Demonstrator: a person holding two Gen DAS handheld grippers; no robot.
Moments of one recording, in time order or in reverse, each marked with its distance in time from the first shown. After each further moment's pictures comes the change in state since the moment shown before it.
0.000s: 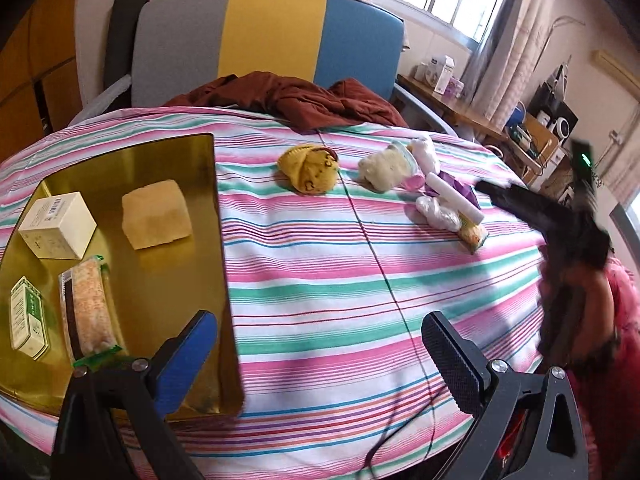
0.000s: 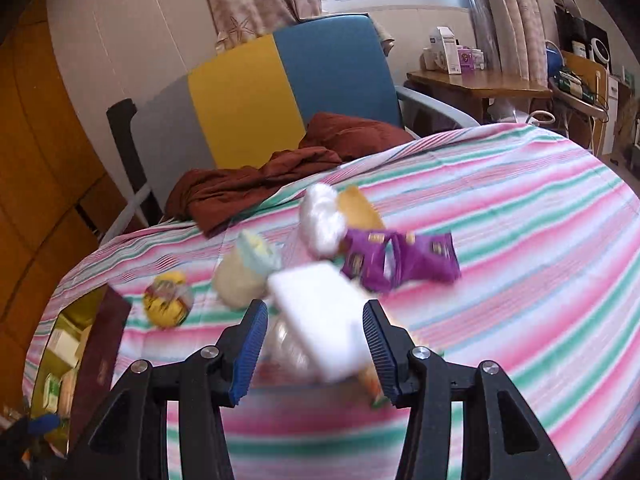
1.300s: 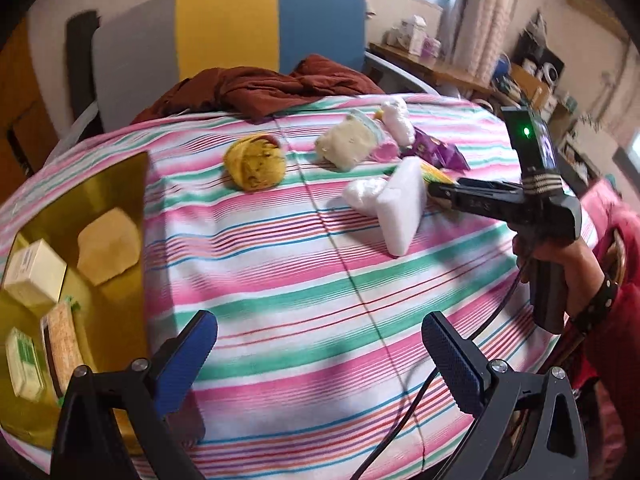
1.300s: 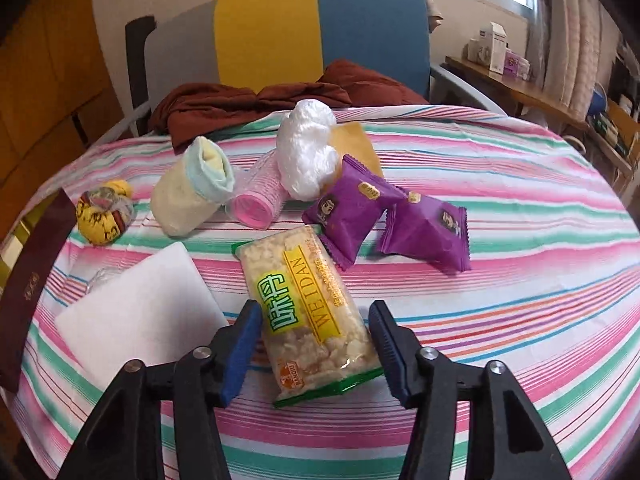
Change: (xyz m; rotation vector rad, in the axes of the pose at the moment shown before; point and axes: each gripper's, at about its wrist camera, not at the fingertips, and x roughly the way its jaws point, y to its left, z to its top) left arm 0.038 -0.056 0.012 0.186 0.074 0.038; right arm 0.052 -0.020 -0.032 -0.227 0.139 -0.045
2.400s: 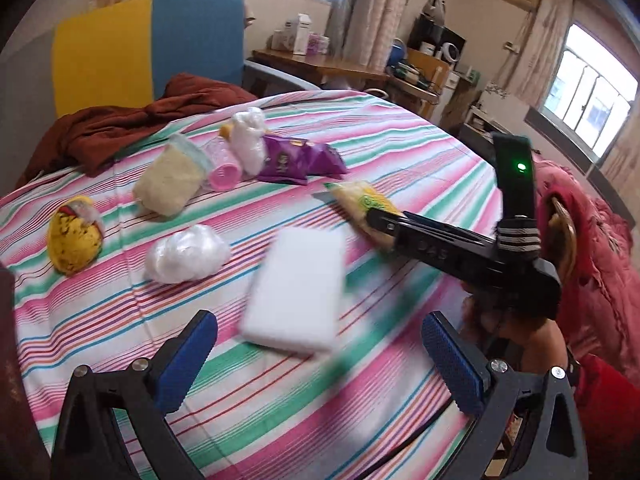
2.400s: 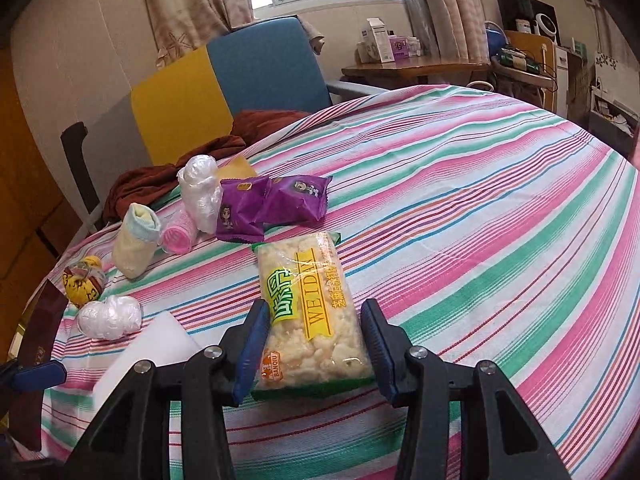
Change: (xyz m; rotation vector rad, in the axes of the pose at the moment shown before) left arm 0.053 -0.087 0.031 0.187 -0.051 -0.299; right arm -0.045 -0.057 -0.062 0.362 -0.188 -0.078
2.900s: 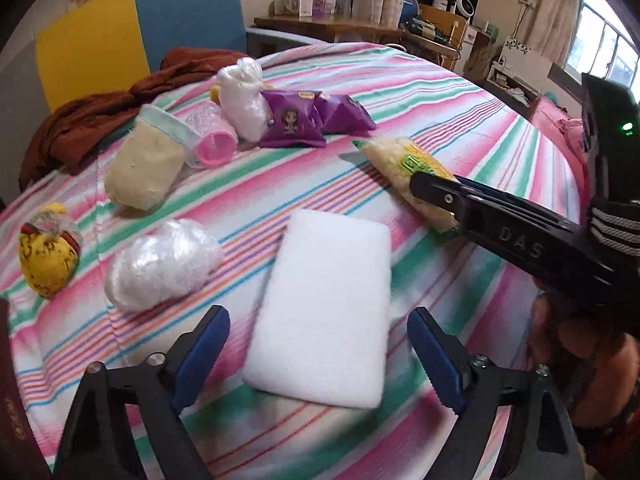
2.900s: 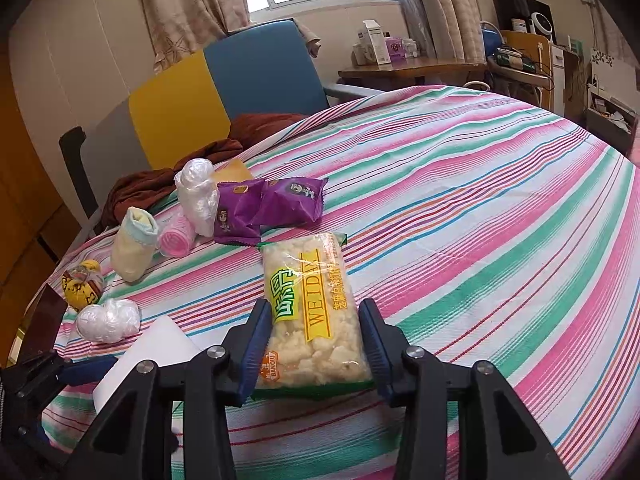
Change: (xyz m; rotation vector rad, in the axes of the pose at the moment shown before) left arm 0.064 -0.002 0.009 0.084 0.131 0.115; right arm 0.000 -0.001 0.000 0.008 -0.011 -0.009
